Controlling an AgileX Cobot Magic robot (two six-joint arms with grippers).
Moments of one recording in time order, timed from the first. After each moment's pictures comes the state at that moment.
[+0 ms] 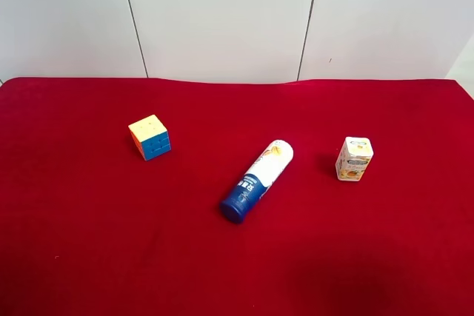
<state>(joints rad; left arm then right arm) 0.01 -0.01 -0.51 -0.03 1.07 0.03 0.05 0.00 -0.48 0.05 1.07 -0.05</state>
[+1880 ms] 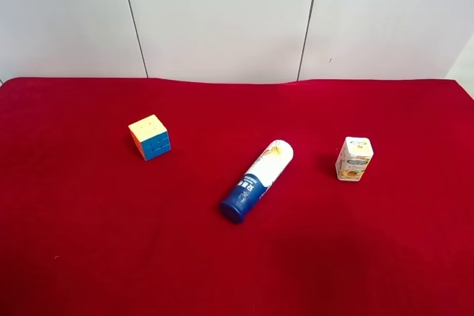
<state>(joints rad) 0.01 -0.01 -0.51 -0.03 1.07 0.03 0.05 0.35 -0.69 0.05 1.06 -0.05</state>
